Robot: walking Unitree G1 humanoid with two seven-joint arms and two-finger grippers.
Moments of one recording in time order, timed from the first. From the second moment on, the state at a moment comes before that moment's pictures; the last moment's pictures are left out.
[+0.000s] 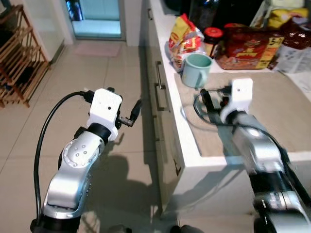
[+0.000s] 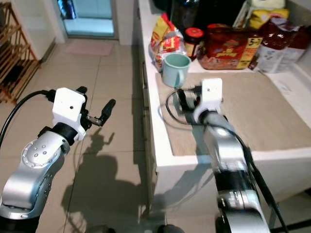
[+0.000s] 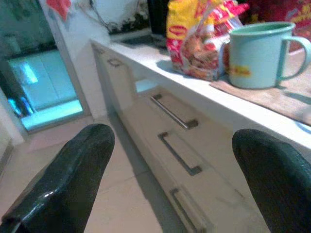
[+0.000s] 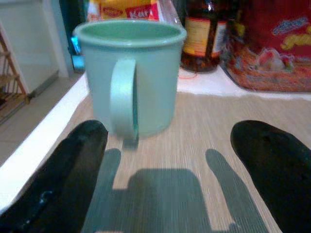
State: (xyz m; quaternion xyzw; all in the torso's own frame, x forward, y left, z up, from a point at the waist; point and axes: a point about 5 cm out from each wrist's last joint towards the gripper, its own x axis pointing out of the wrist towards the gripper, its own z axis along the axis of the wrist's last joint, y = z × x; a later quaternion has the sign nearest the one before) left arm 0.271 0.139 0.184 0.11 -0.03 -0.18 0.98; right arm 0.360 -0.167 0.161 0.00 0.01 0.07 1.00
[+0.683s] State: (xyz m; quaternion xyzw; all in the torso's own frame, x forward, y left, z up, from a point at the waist) left arm 0.262 0.126 0.182 0.09 -0.01 -0.25 0.96; right arm 0.393 -0.148 0.166 0.03 -0.01 0.12 0.99
